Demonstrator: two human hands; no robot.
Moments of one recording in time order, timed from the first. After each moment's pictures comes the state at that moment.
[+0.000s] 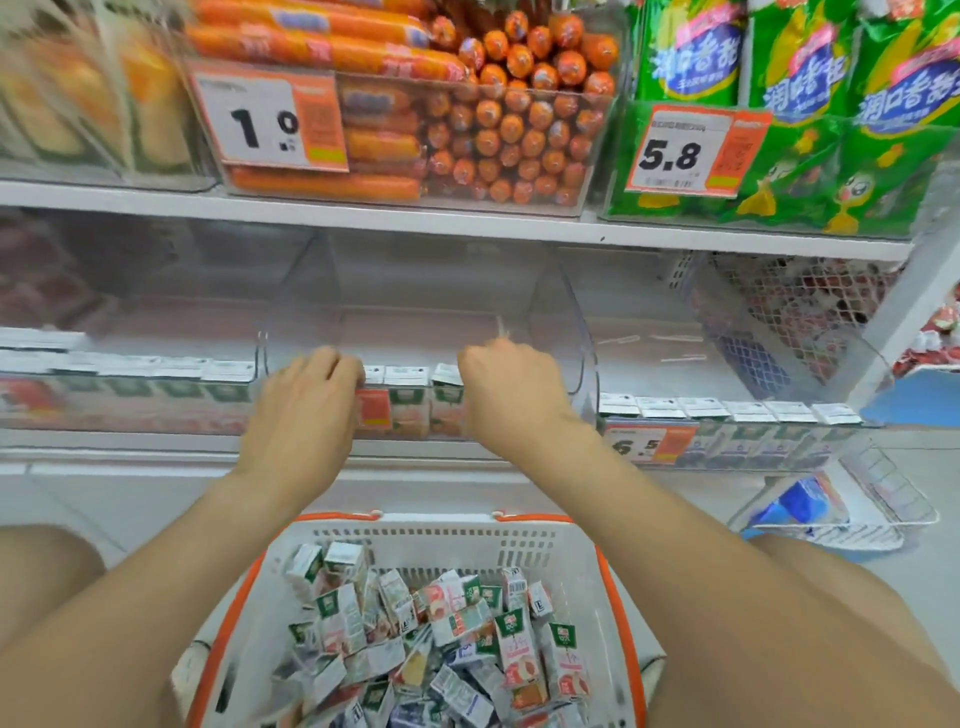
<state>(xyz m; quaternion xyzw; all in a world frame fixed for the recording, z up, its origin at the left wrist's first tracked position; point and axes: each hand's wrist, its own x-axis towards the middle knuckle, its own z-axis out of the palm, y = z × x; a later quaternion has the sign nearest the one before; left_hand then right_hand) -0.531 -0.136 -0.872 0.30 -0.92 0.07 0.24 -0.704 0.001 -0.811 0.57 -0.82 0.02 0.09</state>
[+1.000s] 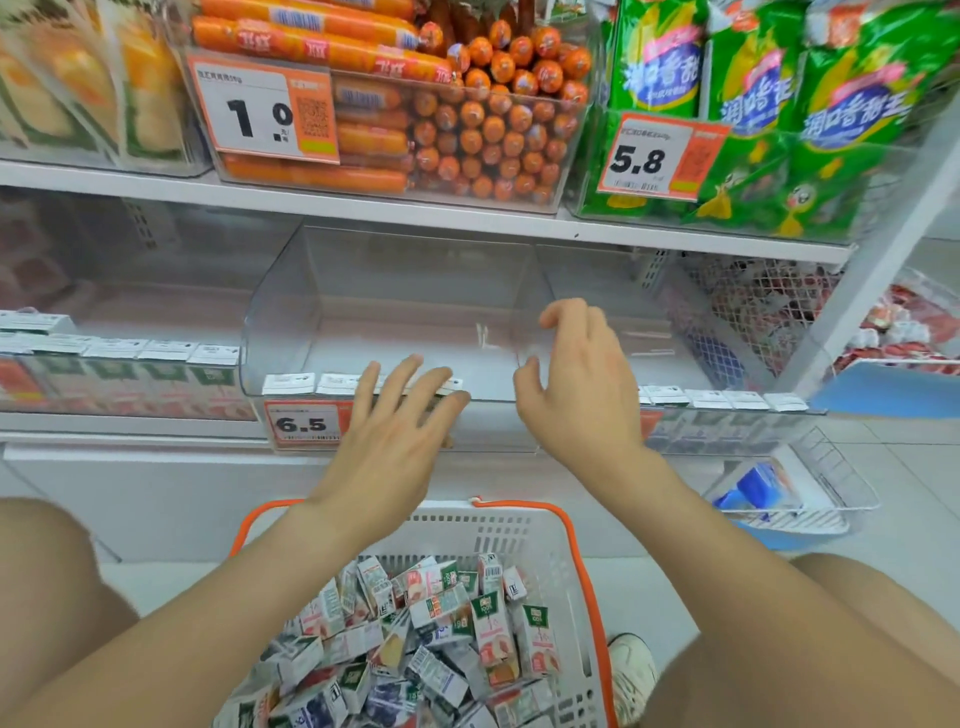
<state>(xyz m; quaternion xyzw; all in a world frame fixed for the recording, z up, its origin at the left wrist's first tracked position) -0.563 -0.051 -0.889 0.17 -0.96 0.07 0.22 -0.729 0.072 -0.818 0.45 -0.82 0.29 0.21</state>
